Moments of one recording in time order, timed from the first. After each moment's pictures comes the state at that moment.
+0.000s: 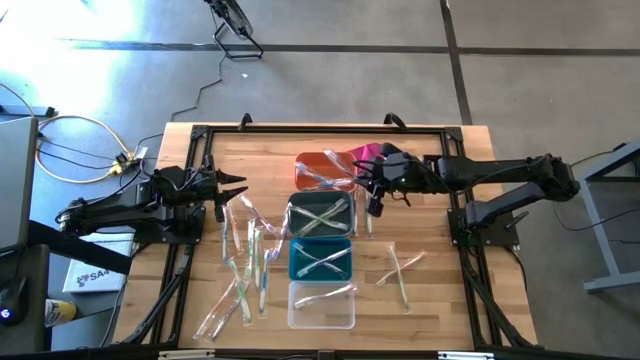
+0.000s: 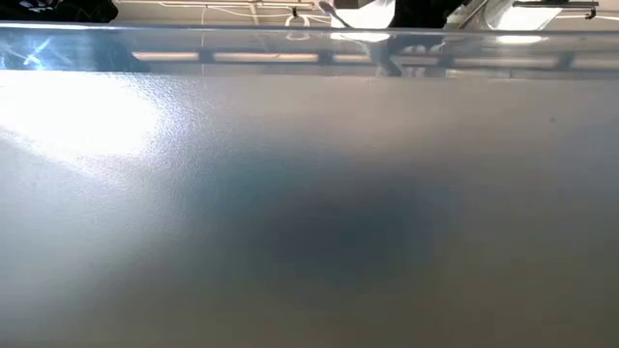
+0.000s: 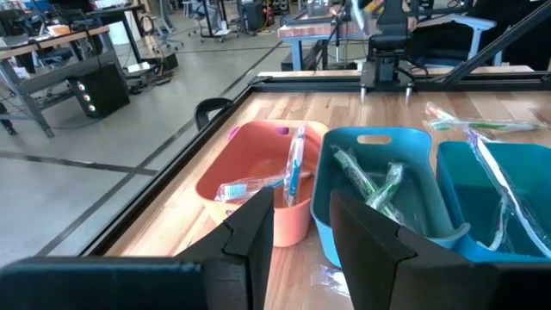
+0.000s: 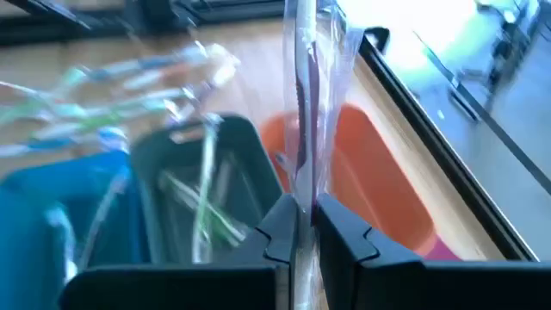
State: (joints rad) left arm 0.19 0.17 0.33 -0.29 -0.13 0.10; right arm -0.04 1.27 1.11 -0.47 0.26 0.13
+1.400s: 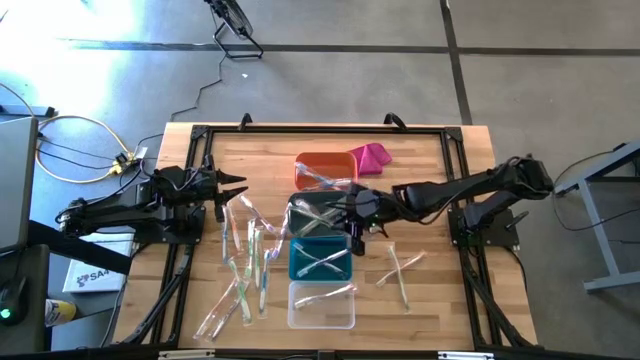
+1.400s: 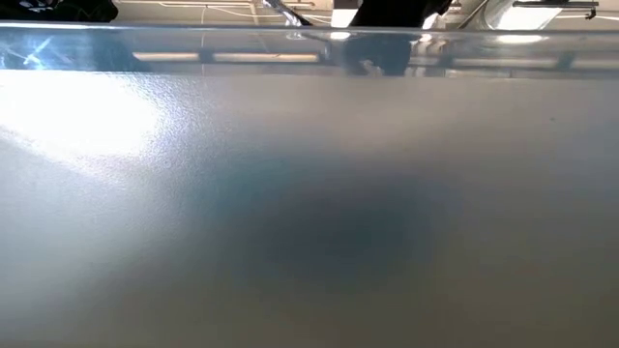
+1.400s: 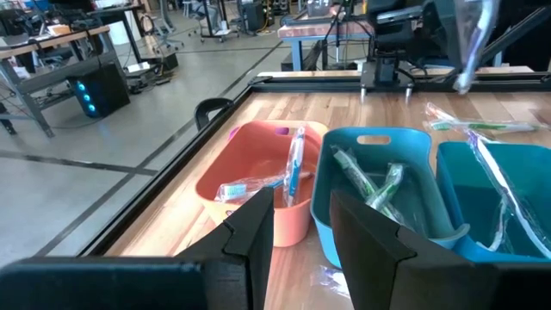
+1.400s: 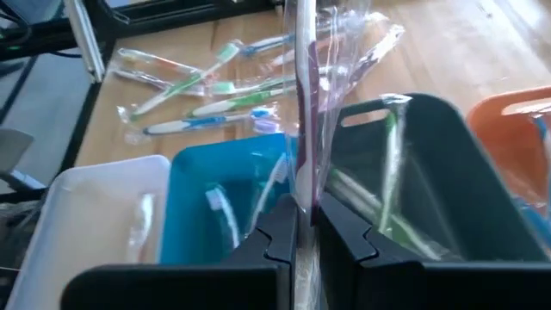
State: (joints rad) left arm 0.19 0.17 0.33 -0.29 -0.13 0.10; right arm 0.14 1.50 1.11 -0.24 0.06 0.28
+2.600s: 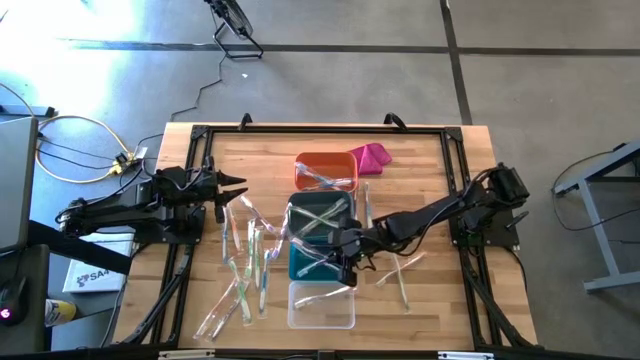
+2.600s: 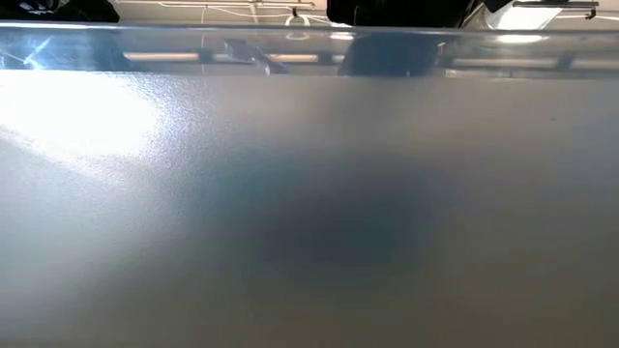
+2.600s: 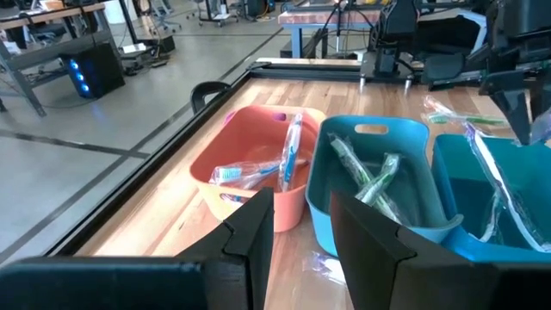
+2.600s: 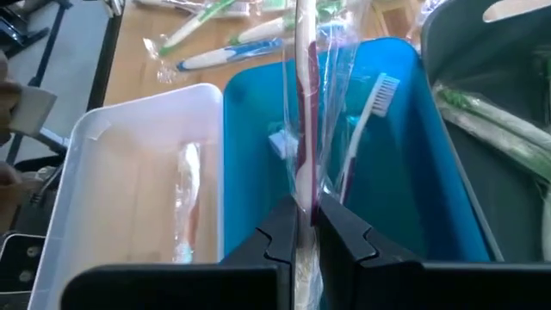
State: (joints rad) left arm 0.19 0.17 0.33 -0.33 -0.13 0.04; right arm 0.28 1.73 1.11 -0.13 0.05 0.45
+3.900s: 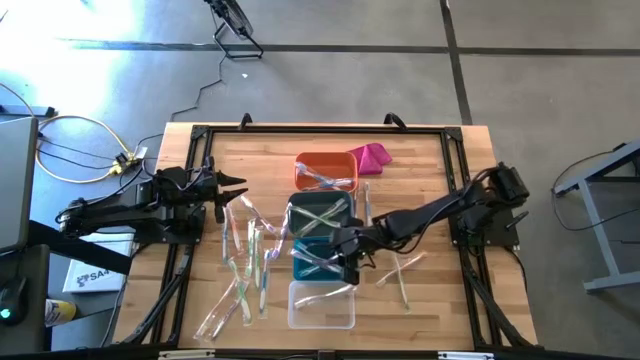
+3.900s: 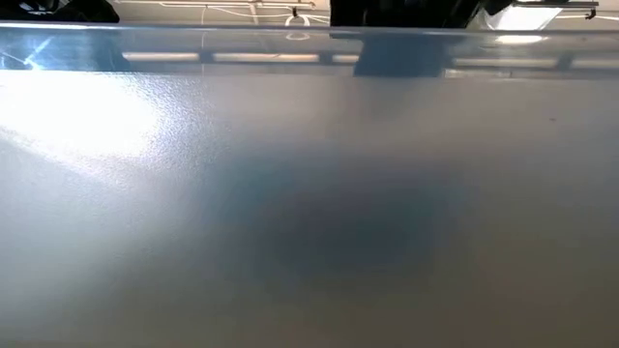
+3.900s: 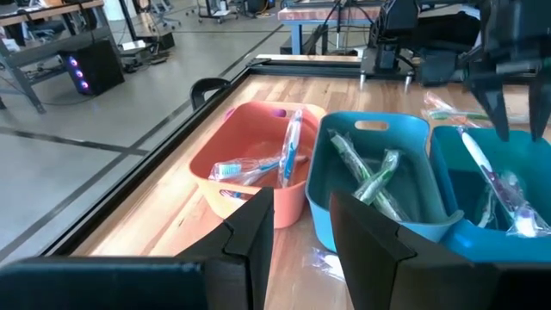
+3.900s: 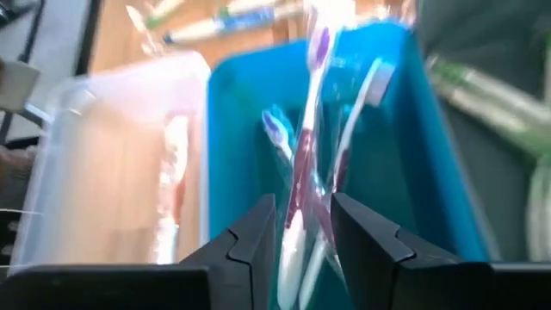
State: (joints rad) left arm 0.19 0.17 0.33 -0.34 -0.13 0.04; right arm 0.27 1.72 1.11 -0.19 0.02 0.43
